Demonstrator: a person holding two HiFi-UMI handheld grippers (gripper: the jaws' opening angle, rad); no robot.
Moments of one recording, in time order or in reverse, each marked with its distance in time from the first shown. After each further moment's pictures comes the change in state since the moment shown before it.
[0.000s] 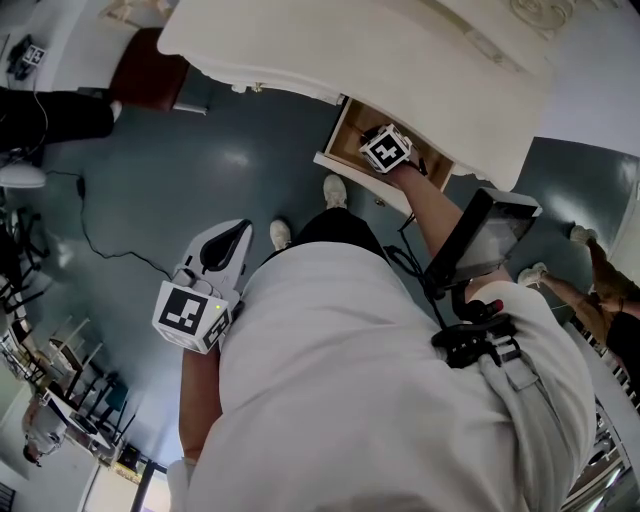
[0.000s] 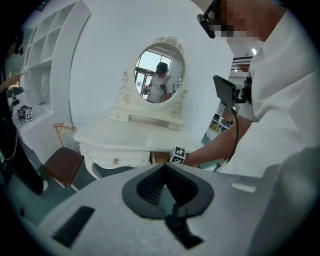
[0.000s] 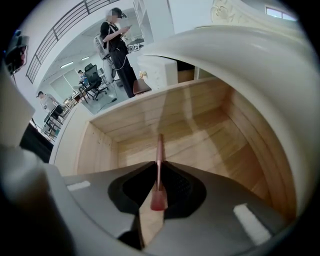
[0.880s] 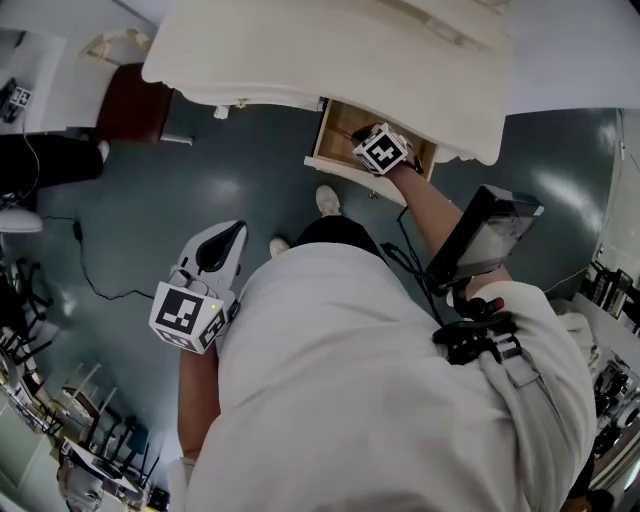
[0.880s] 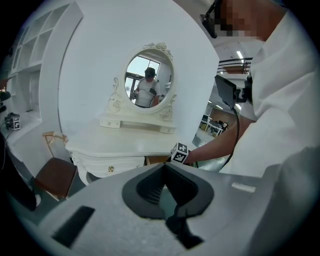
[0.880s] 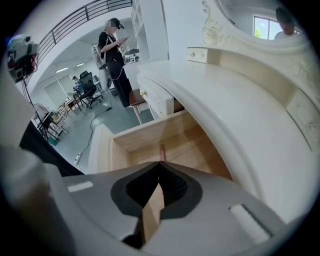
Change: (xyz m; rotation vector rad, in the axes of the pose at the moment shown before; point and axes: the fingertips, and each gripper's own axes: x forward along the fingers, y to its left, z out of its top) left arm -0.025 0.007 -0.002 0.091 -0.054 -0.110; right arm -0.056 0.018 0.012 0.055 -0.093 -0.083
